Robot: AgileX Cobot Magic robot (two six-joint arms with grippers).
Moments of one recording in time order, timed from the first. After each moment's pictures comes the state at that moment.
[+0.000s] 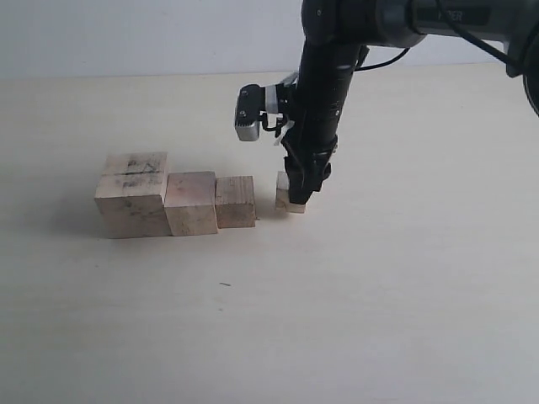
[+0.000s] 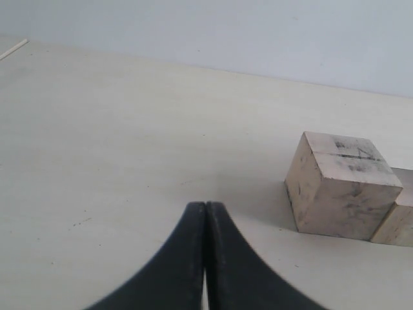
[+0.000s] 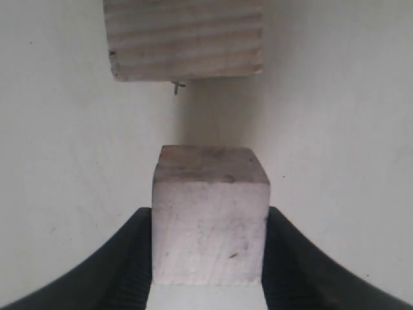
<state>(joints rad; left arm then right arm) 0.00 0.01 0.00 -0.03 0.37 -0.10 0.62 2.29 -1.82 0.20 1.22 -1.09</state>
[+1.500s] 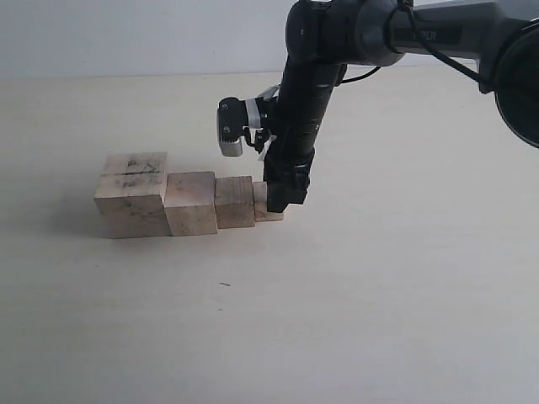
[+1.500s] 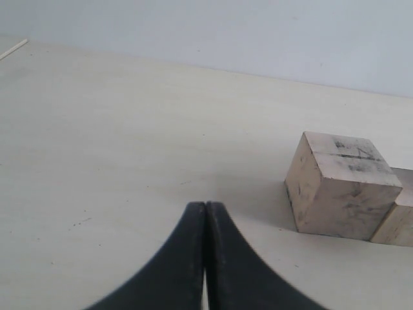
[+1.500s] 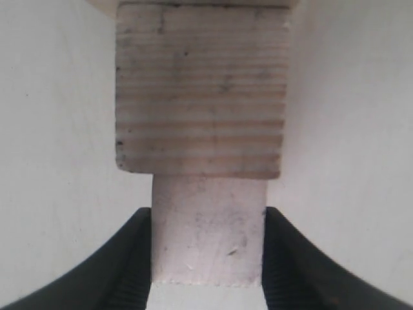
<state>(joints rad) 0.00 0.01 0.00 -0.03 0.37 -0.10 0.66 2.34 -1.83 0.27 1.14 -1.21</state>
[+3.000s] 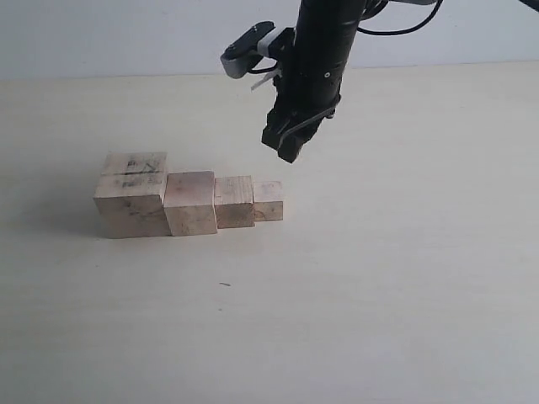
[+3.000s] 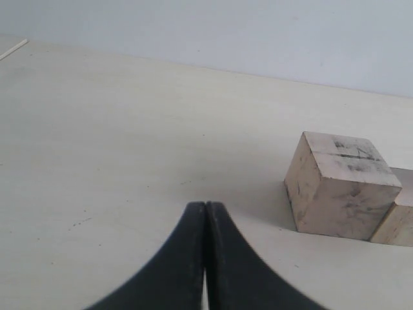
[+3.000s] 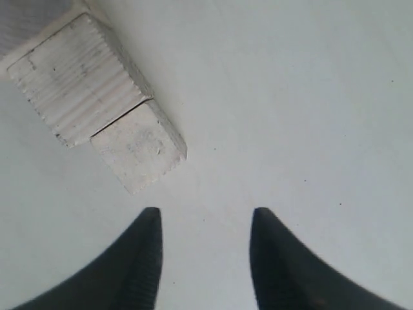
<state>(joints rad) 0.00 0.01 0.00 -0.03 0.37 -0.10 0.66 2.16 -1.82 0.09 1.17 -0.50</state>
